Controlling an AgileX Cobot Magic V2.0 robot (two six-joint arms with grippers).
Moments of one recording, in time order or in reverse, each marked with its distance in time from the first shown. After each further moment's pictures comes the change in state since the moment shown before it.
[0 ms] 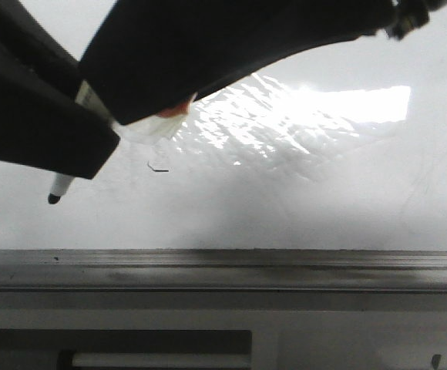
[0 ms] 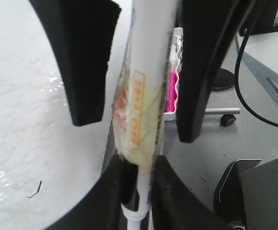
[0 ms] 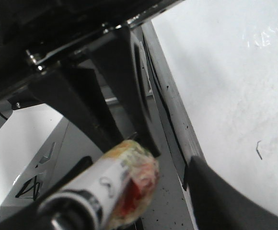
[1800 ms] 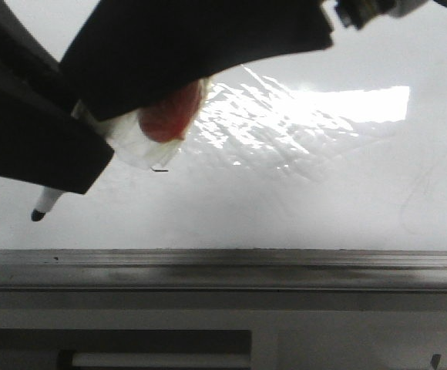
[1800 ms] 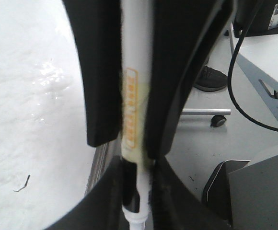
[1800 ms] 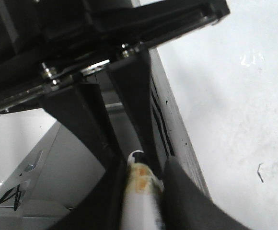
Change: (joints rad) left arm 0.004 -0.001 0.002 -0.010 0.021 -0.028; right arm 0.122 0.002 0.020 -0.025 -0.145 -0.007
